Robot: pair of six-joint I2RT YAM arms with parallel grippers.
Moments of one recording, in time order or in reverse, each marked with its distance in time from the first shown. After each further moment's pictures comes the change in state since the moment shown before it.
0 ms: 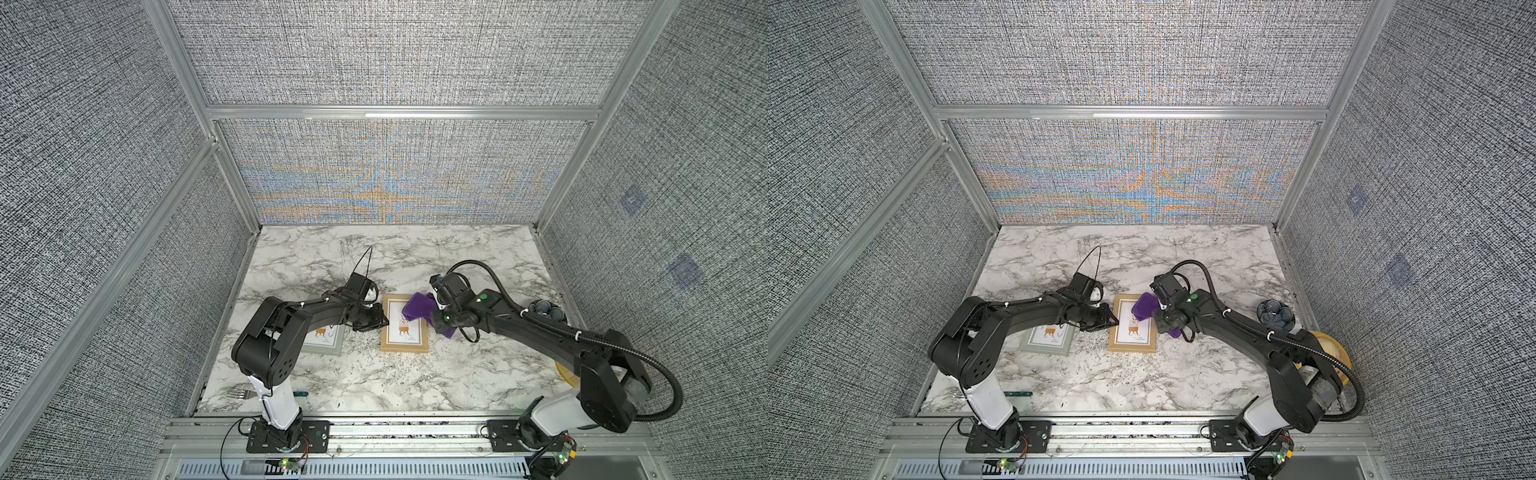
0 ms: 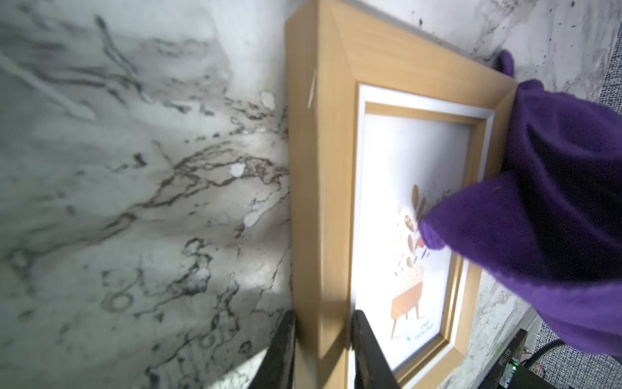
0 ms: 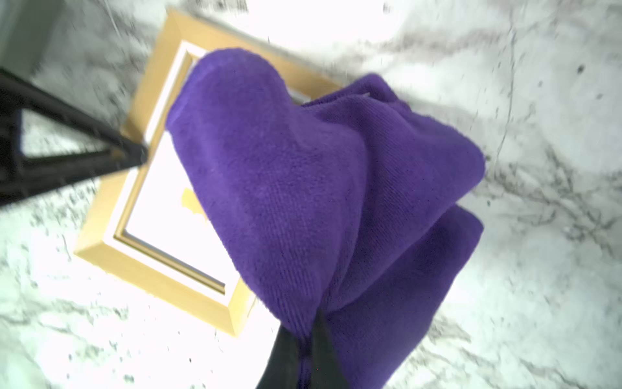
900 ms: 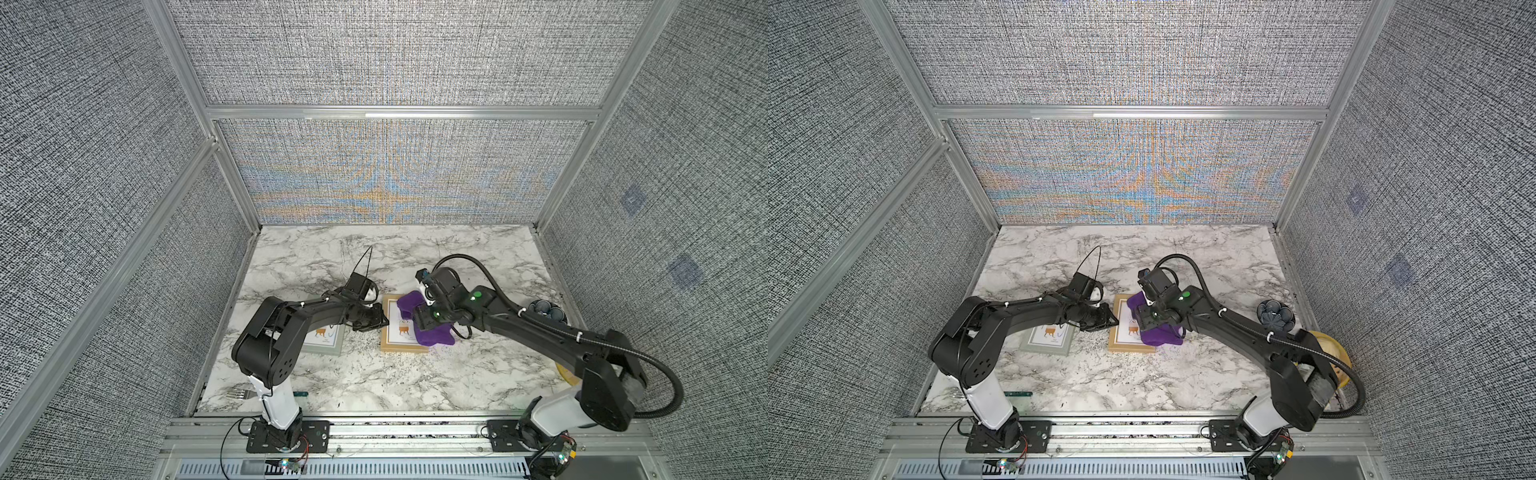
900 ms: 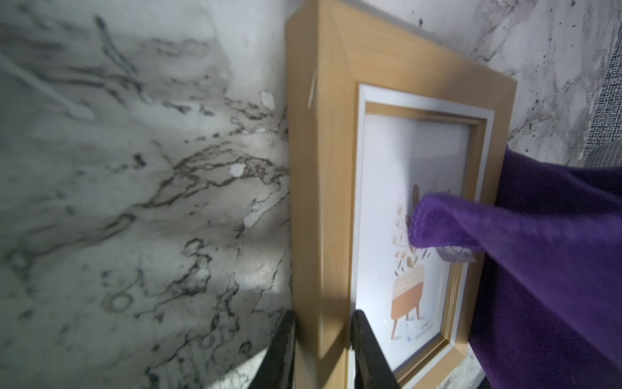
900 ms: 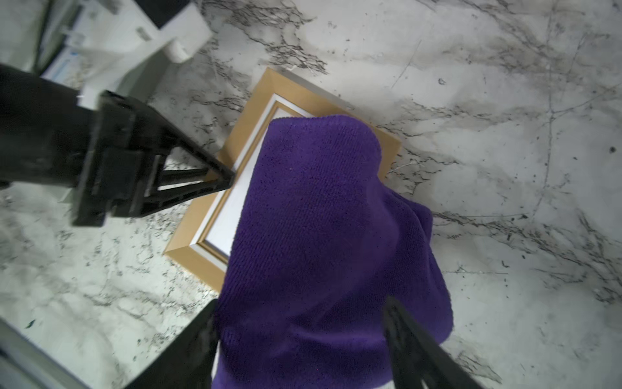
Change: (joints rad) left arm 0.000 0.001 0.001 -0.001 0.001 0.001; right arm 0.076 -0.013 0.092 0.041 -0.039 -0.016
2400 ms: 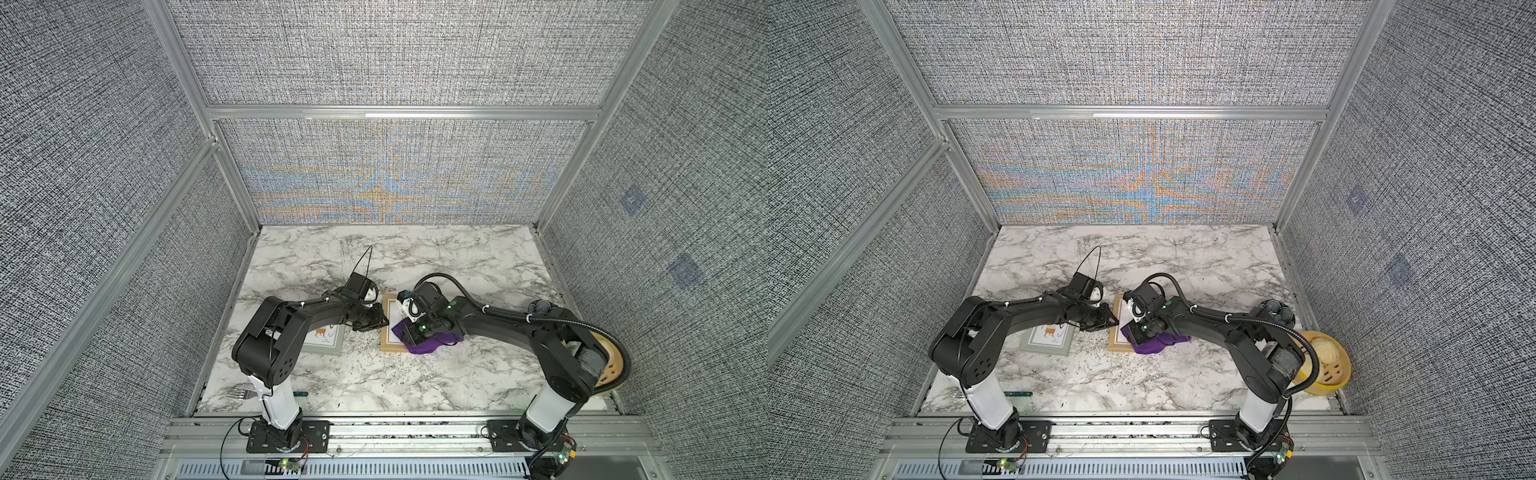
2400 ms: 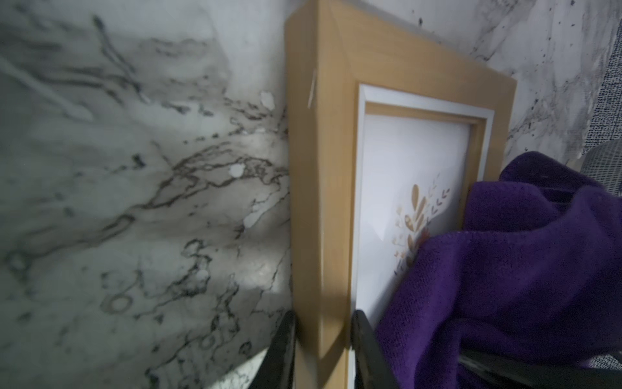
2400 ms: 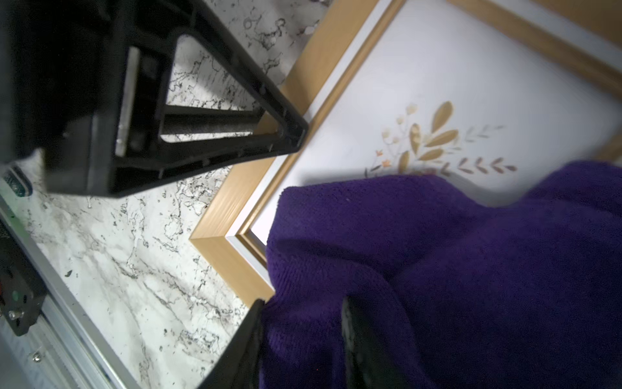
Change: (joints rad) left arm 0.000 0.005 0.000 0.002 0.007 0.002; right arm 0.018 0.258 -0.066 0.205 -0.269 -0.006
